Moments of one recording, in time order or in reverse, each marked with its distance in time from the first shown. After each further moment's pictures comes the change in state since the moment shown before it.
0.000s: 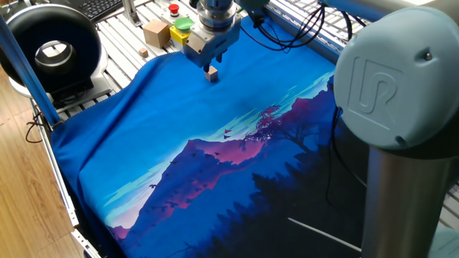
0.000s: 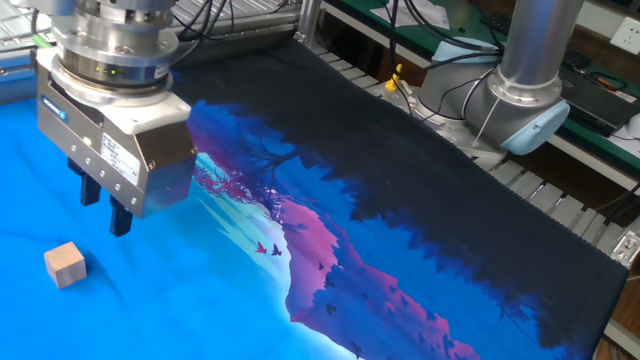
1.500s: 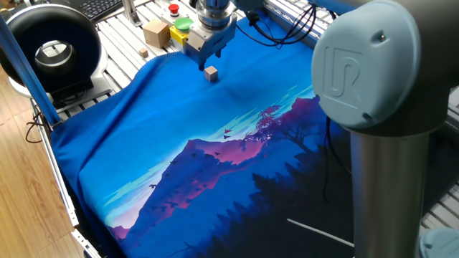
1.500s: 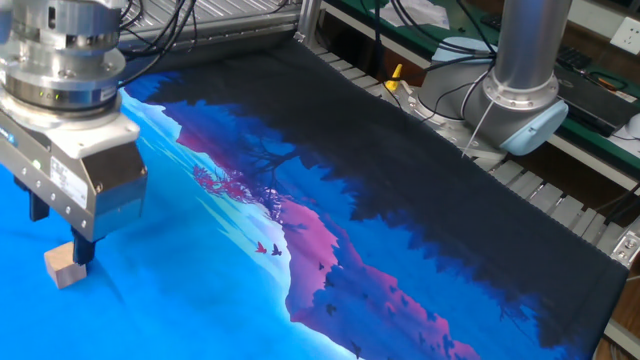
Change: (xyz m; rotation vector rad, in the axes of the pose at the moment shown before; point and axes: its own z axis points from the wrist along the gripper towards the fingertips) arm -0.033 -0.019 0.033 -0.012 -0.023 -0.030
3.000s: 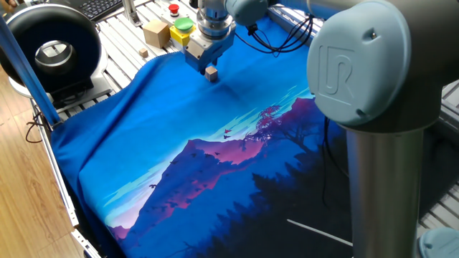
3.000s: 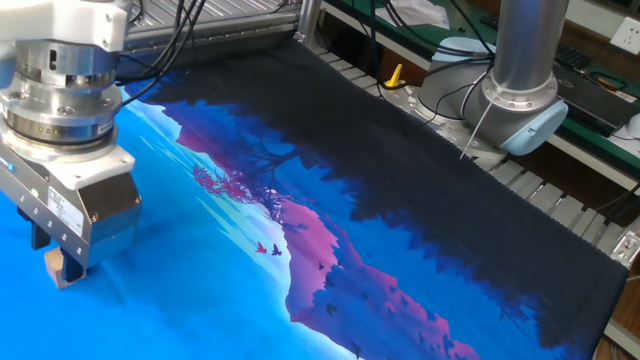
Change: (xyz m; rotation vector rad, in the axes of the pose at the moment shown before) arm -0.002 0.001 0.027 -0.004 -0.025 0.010
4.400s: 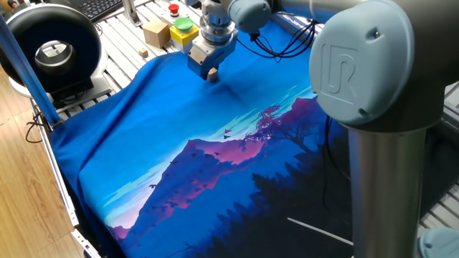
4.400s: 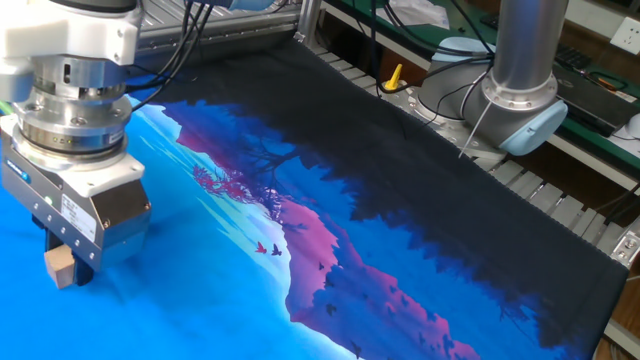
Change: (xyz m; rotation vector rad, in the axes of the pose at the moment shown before) arm 0.014 0.003 0.013 -0.018 0.001 0.001
